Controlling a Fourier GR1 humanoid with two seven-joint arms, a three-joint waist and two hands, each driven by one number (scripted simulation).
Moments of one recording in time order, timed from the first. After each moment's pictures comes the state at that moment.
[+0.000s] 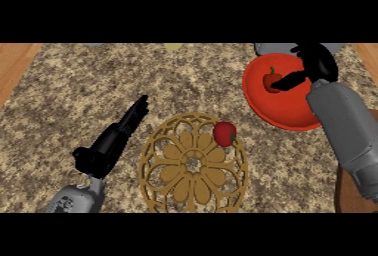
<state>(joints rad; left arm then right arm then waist) -0.15 0.14 -0.22 -1.56 0.04 -0.10 0.05 -0.90 -0.35 -0.03 -0.59 0.69 -0.19 0.10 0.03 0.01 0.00</state>
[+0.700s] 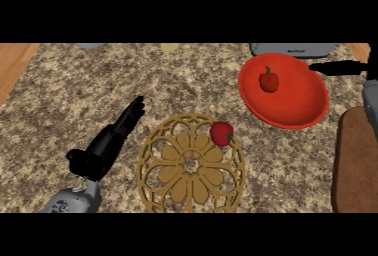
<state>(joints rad) -0.13 0.14 -0.20 -1.59 0.04 -0.11 0.07 -0.87 -0.48 -0.34 -0.56 0.43 -0.30 -0.05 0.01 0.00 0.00</state>
